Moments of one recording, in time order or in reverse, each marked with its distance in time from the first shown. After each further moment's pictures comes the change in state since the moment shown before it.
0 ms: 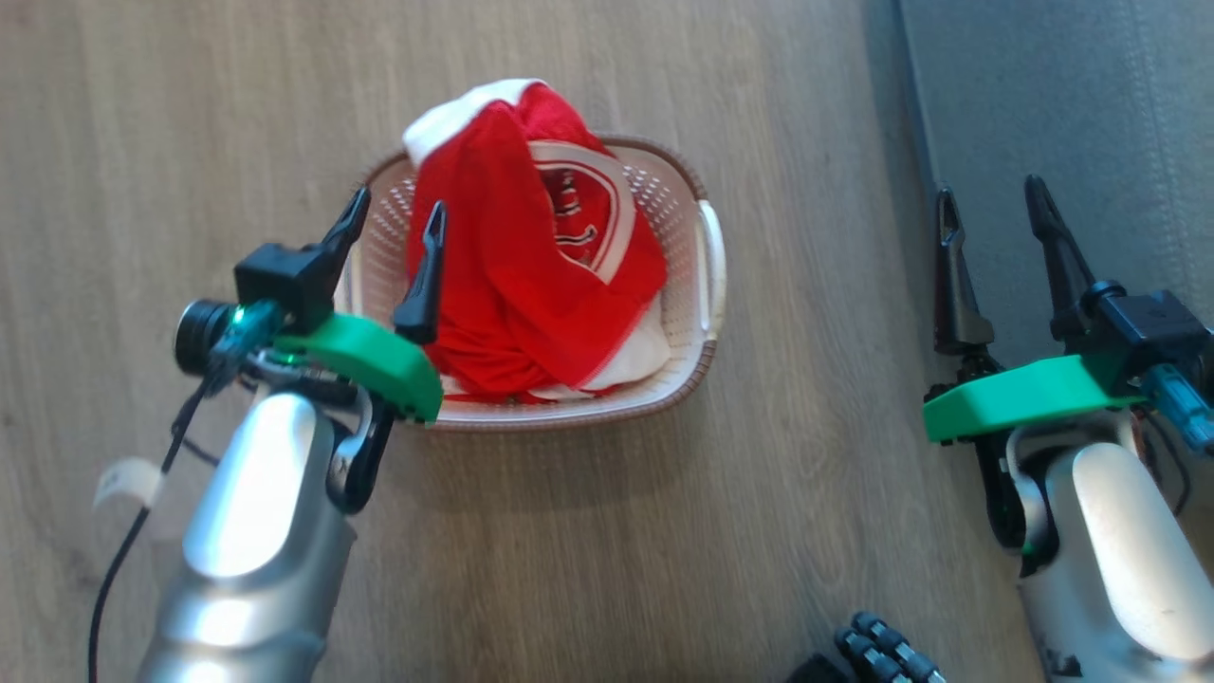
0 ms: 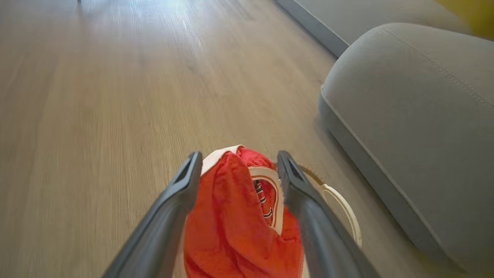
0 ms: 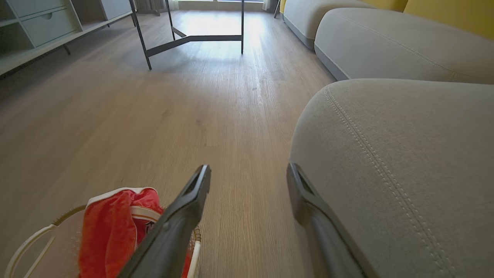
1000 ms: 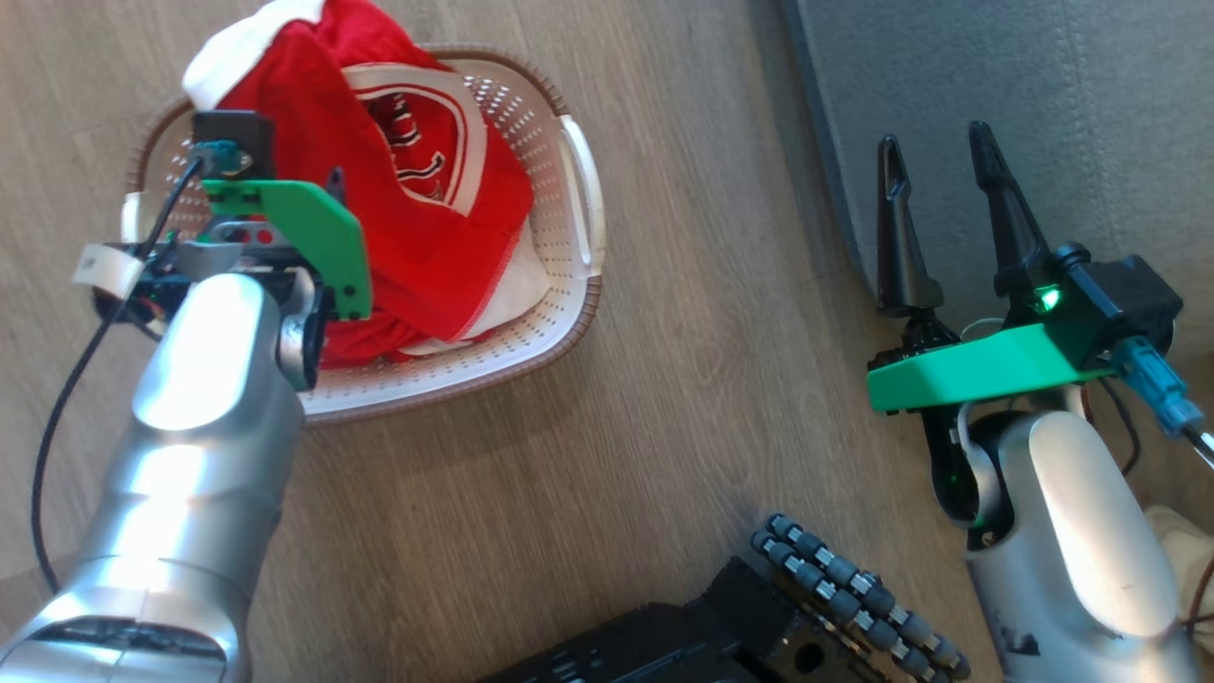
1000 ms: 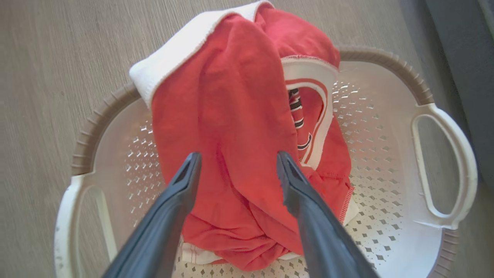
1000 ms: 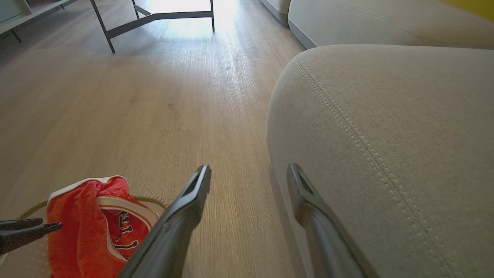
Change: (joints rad) left arm -0.340 0.017 -0.012 0.430 0.009 0.201 0.318; right arm -0.063 0.070 0.062 -0.047 0.032 0.000 -0.007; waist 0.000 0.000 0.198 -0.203
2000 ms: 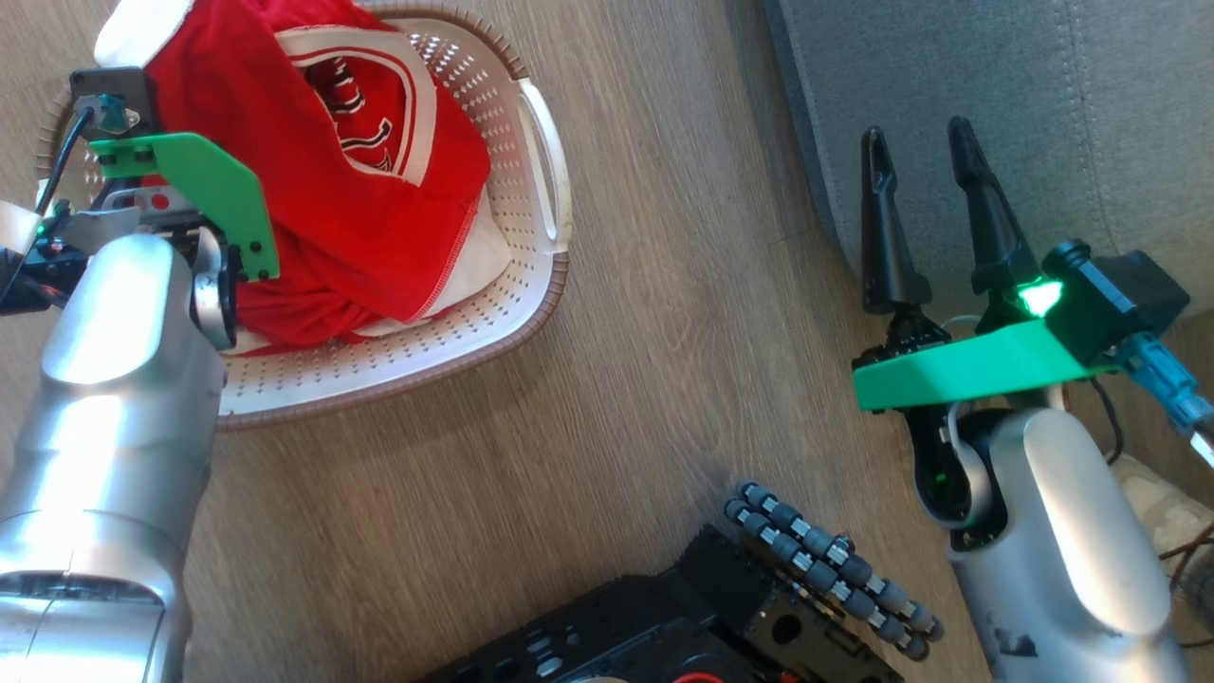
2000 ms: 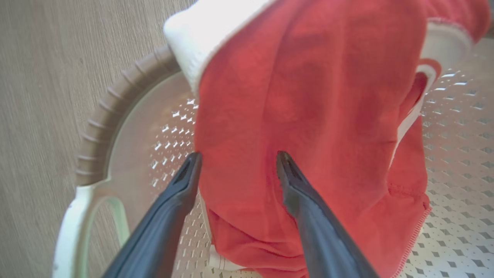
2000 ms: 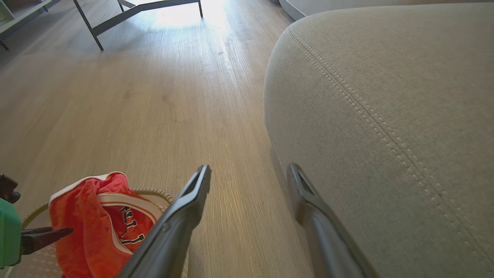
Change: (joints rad) left arm -0.119 0.075 0.019 0.157 -0.012 0.084 0.006; right arm -0.005 0.009 0.034 -0.026 0.111 0.000 0.000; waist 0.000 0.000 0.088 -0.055
